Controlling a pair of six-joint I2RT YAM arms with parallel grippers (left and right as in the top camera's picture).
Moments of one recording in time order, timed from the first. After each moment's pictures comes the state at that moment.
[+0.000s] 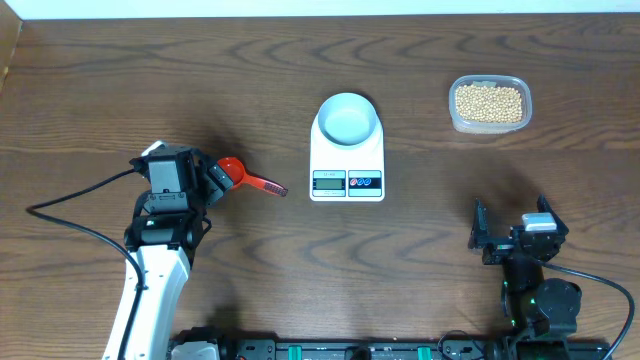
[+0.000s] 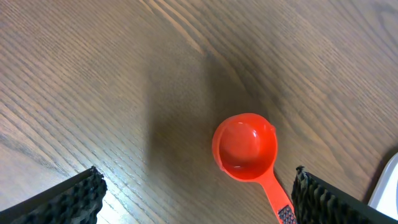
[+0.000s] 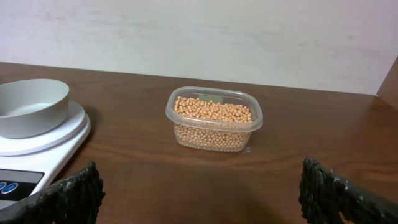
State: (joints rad) left arm 0.04 1.15 0.71 -0.47 -0.17 -0.60; right arm 0.02 0.01 0.01 -0.07 -0.01 -0.06
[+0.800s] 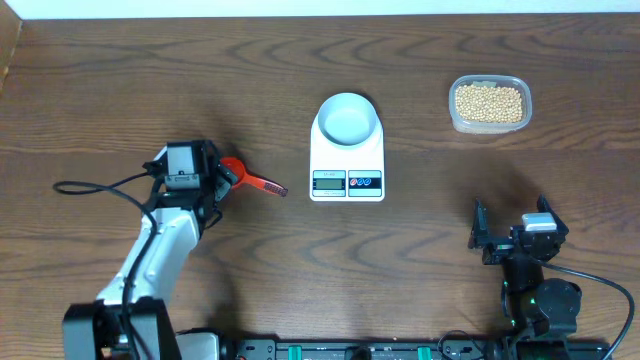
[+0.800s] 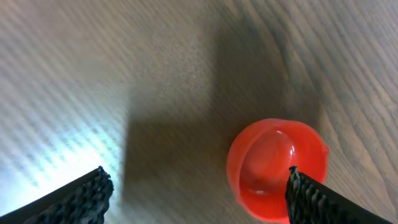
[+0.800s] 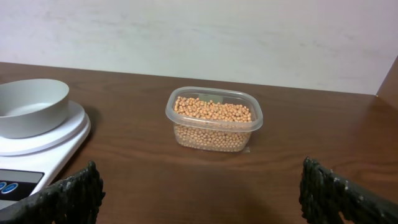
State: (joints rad) left arm 0.04 1.43 0.71 -0.34 -0.16 -0.77; right arm 0.02 0.01 0.01 -0.07 -0.01 -0.06
